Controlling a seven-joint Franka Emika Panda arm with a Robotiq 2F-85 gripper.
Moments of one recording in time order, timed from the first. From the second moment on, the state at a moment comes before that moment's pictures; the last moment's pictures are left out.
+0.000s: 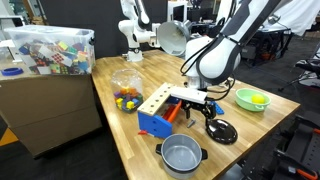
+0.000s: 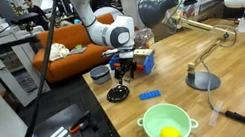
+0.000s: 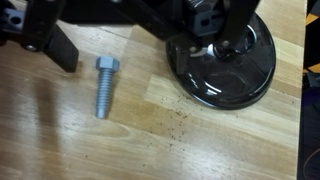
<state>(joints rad) 0.30 0.57 0.09 -2.17 0.11 2.59 1.66</state>
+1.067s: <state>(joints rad) 0.30 0.60 0.08 -2.12 0.11 2.61 1.66</state>
